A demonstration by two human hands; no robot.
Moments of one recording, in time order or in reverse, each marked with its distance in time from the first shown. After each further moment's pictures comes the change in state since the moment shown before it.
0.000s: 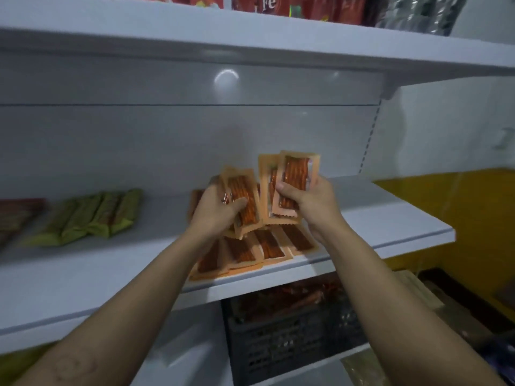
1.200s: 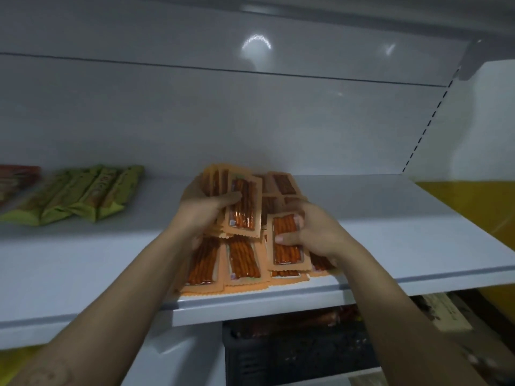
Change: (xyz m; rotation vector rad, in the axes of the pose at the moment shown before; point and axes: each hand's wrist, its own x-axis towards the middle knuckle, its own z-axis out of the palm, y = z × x) left_hand 0.041 -0.047 -0.006 -0.279 0.098 -0.274; right_hand 0.045 0.060 -0.007 -0.520 -0.550 0.207
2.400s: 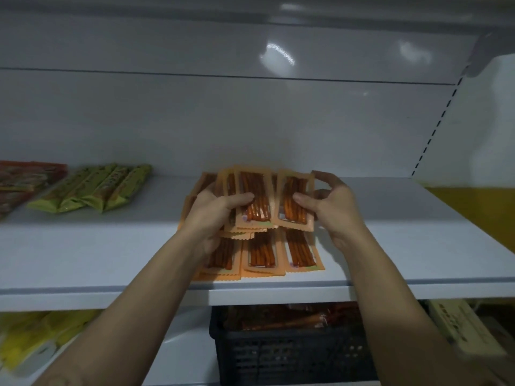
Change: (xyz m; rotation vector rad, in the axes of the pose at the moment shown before) left_hand -0.041 0.014 0.059 -0.183 0.026 -0.102; right_hand -0.002 0.012 -0.048 0.414 0.327 -0.044
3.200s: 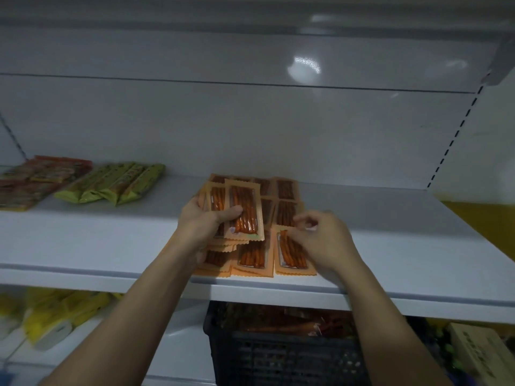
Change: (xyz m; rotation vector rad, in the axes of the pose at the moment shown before) left_hand -0.014 -0.018 -0.003 0.074 0.231 0.024; right_hand -0.015 0.033 -0.018 -0.556 -0.138 -0.097
